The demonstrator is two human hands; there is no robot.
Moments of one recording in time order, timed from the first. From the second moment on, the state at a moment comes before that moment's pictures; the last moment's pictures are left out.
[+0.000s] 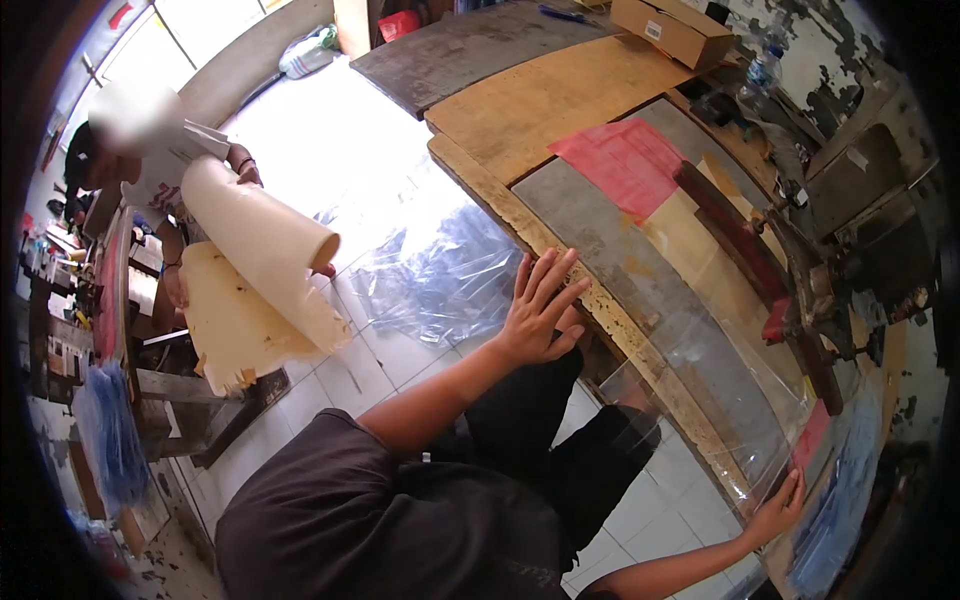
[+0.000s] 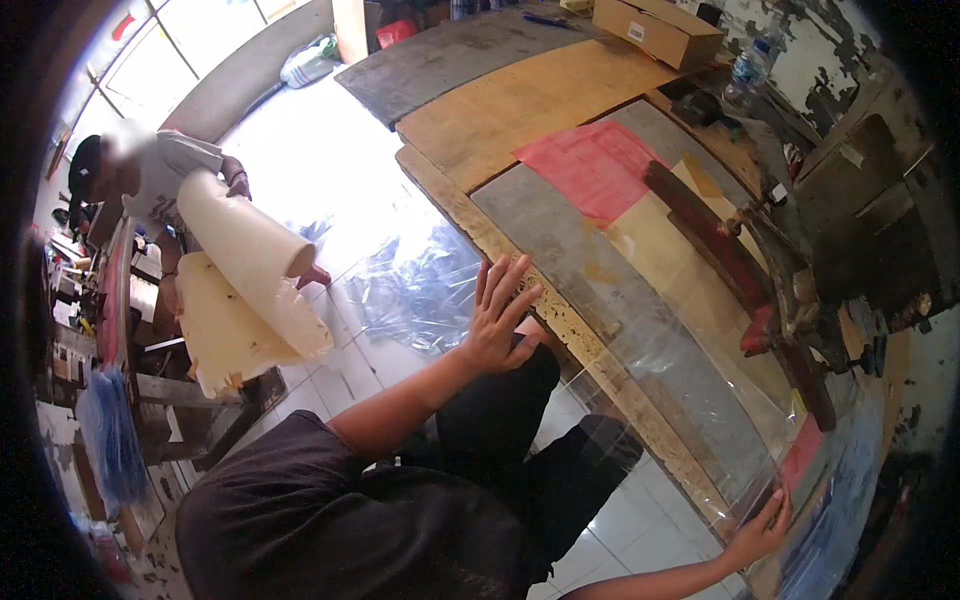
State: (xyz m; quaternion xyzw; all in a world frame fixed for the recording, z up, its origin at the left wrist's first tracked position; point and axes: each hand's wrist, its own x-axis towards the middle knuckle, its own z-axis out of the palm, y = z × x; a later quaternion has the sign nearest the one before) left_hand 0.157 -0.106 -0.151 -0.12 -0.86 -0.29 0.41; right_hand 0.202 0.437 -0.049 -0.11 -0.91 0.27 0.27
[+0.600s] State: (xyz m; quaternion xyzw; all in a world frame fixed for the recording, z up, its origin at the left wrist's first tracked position) left_hand 0.121 -0.099 -0.200 -0.11 -0.81 -0.24 0.52; right_hand 0.203 0.438 -0.048 -0.14 -0.92 0.27 0.26
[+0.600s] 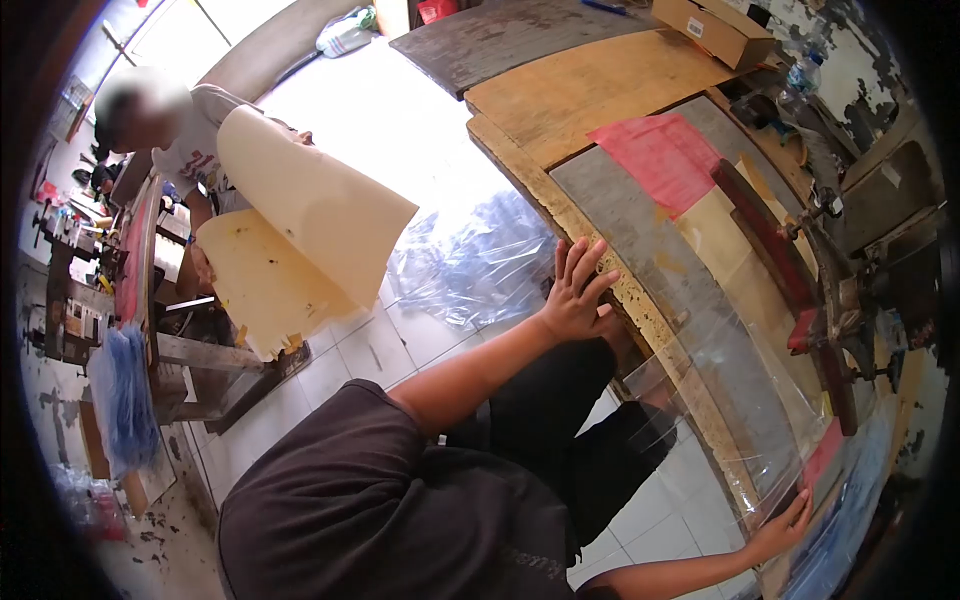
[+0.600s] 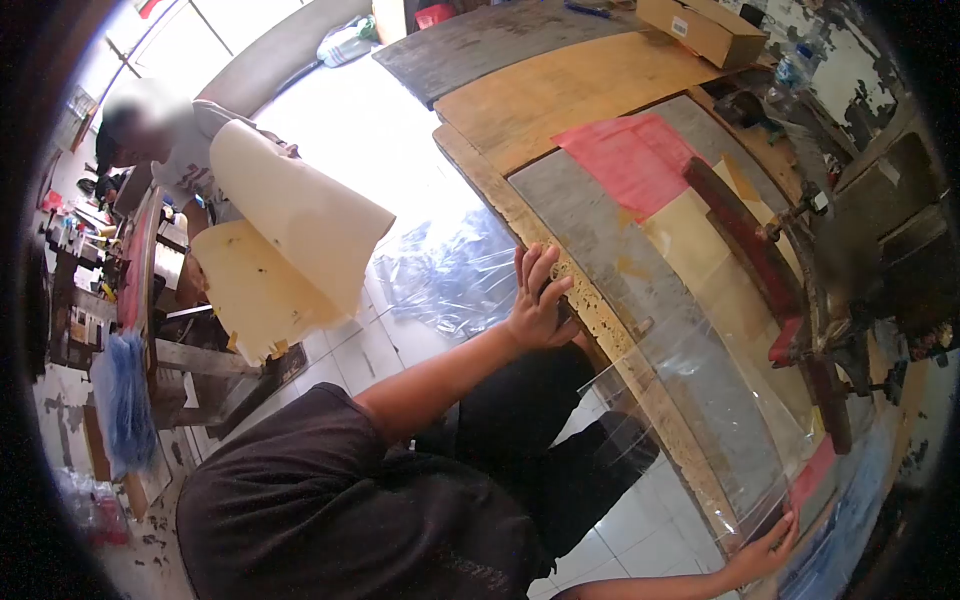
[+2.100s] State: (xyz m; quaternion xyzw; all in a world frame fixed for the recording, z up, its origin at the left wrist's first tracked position) left_hand 0.112 -0.093 -0.199 -0.11 -0.78 -0.22 0.57; right_hand 0.209 0.398 -0.035 -0.18 -0.85 0.31 0.38
